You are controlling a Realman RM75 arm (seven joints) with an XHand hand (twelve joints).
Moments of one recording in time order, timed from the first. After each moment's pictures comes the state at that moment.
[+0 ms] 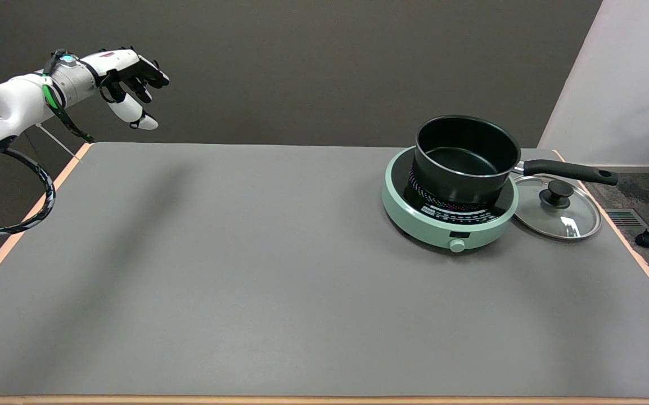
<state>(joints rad) -0.51 -0.64 -0.88 1.24 1.65 0.36 0.17</state>
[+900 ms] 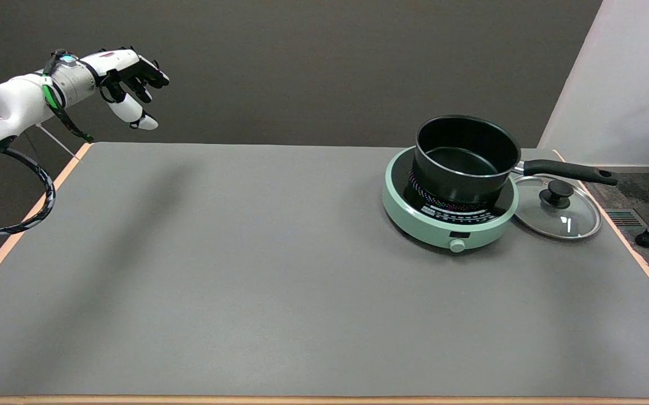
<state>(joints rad) -0.35 -0.45 -1.10 0.96 1.35 0.28 0.12</state>
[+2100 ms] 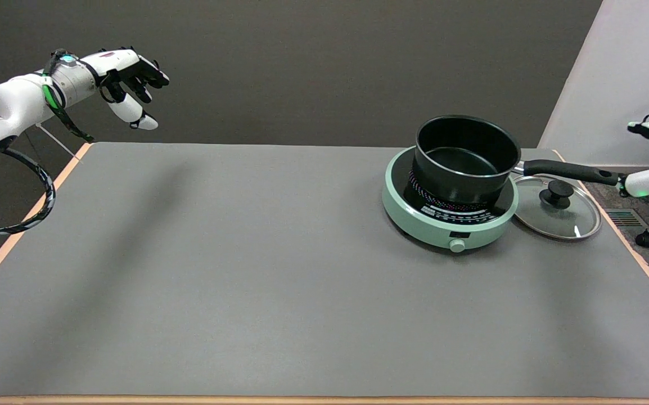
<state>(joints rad) -0.30 -0.42 -1.45 0.93 1.14 0.37 0.12</state>
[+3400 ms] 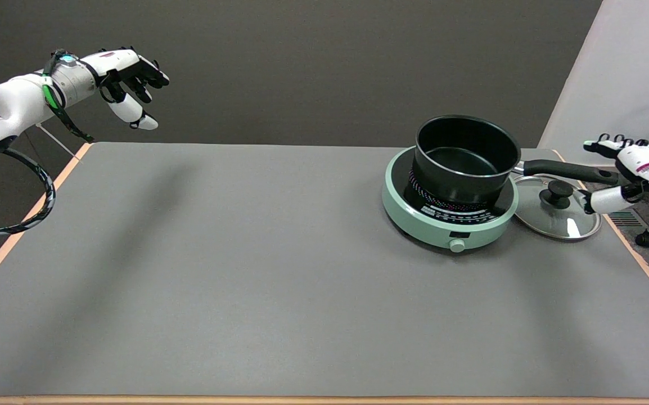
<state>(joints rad) -0.47 -0.47 -1.38 1.13 1.13 0.38 0.16</state>
